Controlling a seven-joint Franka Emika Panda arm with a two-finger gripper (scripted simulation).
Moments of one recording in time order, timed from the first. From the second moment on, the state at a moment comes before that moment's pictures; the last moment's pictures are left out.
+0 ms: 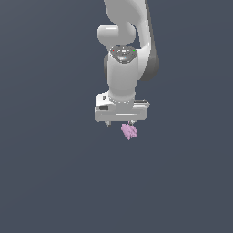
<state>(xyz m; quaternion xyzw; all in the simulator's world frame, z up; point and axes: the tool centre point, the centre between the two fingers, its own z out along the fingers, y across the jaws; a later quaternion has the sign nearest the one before) 0.012 0.015 0.191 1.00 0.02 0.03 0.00</state>
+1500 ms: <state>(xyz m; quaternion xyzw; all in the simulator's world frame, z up) -0.021 0.041 0.128 0.99 0.14 0.01 0.00</state>
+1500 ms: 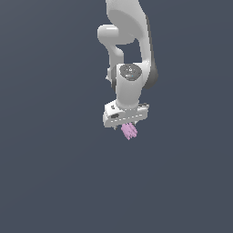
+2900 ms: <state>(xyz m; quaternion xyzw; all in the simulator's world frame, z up) -0.054 0.072 0.042 0.98 0.22 0.00 0.00</state>
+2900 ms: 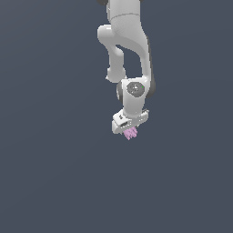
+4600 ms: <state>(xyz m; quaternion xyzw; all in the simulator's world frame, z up) -0.046 -0.059 0.134 0.98 0.22 0.00 0.00</state>
